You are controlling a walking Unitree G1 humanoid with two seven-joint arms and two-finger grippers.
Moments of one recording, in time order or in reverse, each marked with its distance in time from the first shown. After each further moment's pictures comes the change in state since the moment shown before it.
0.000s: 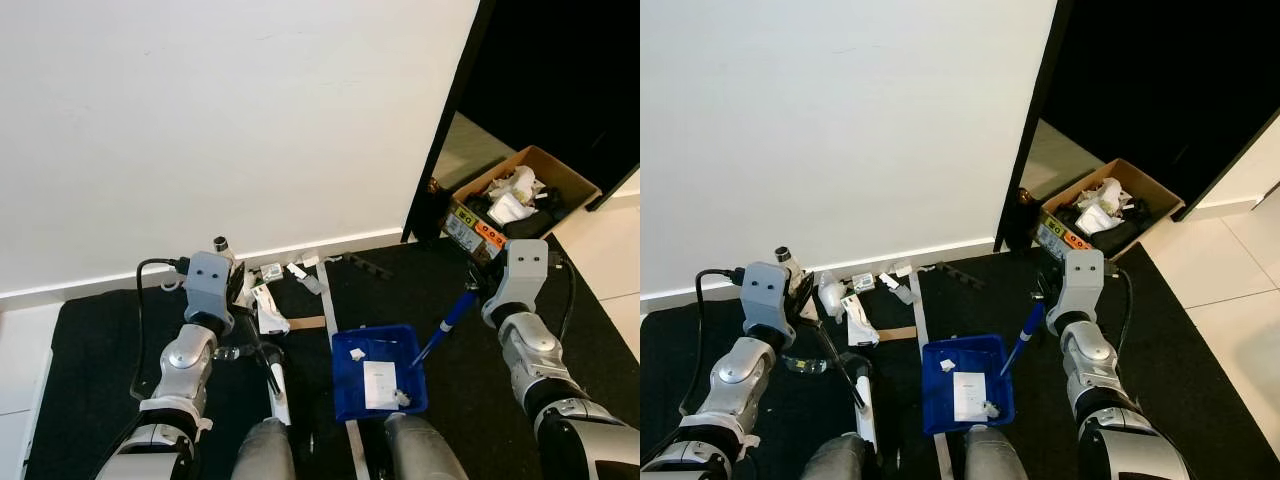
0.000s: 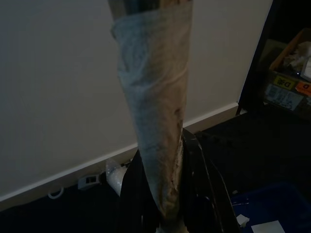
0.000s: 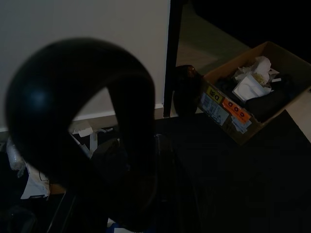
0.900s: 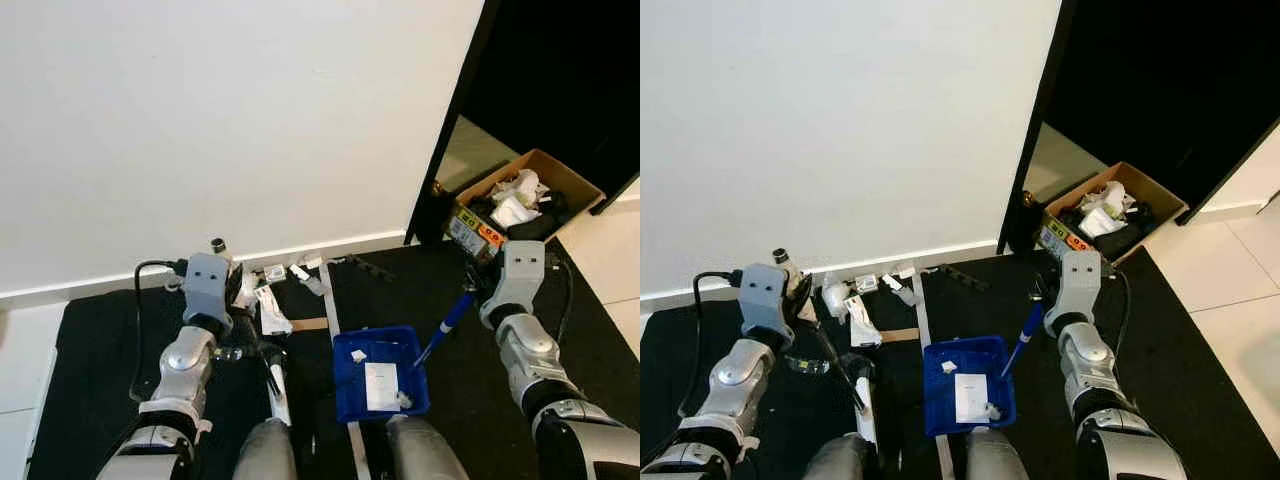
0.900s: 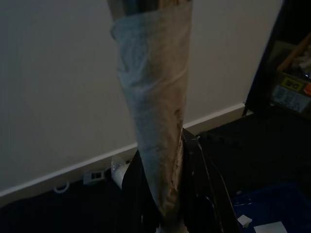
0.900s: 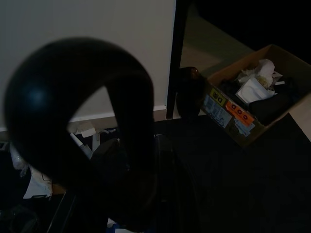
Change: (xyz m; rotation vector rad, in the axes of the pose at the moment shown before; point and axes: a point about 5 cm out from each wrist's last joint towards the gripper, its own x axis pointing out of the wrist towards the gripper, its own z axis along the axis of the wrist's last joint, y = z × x) left arm -0.006 0.003 -0.005 -0.024 0.011 0.035; right arm 0.001 0.003 0.000 -0.007 0.002 0.000
